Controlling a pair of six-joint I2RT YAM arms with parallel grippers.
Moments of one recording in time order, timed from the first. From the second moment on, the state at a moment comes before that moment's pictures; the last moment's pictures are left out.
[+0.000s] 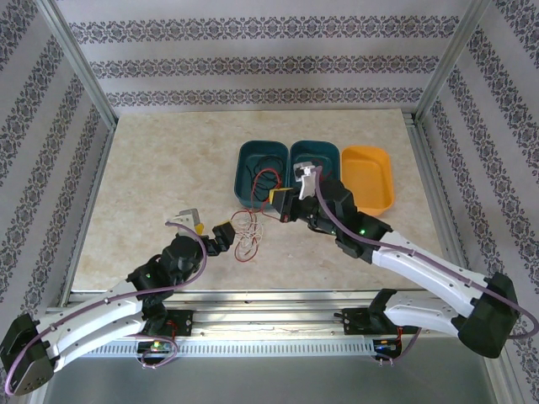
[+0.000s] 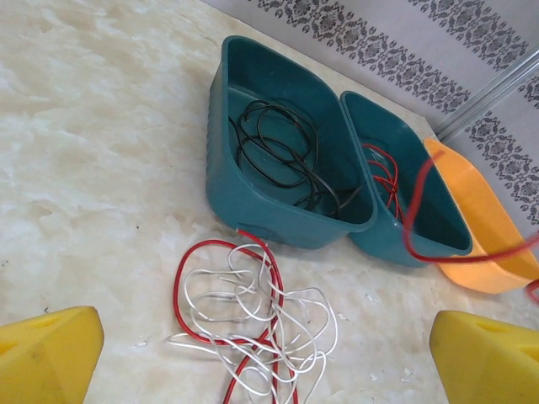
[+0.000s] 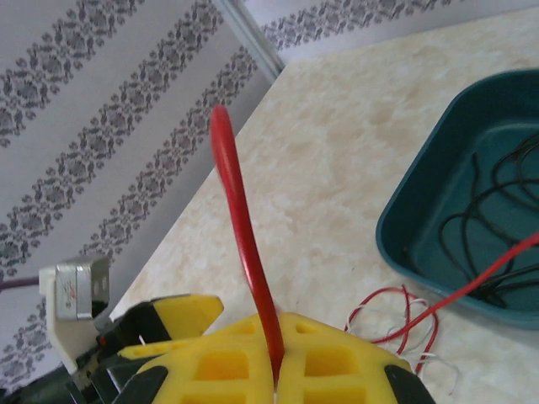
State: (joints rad) left arm -0.83 0.66 0.26 0.03 -0.45 -0.75; right arm 0.80 1.08 0.84 -0.05 -0.07 0.62
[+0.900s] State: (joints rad) left arm -0.83 0.71 0.26 0.03 -0.44 -0.77; right arm 0.41 1.18 1.00 -0.37 -0.01 0.66
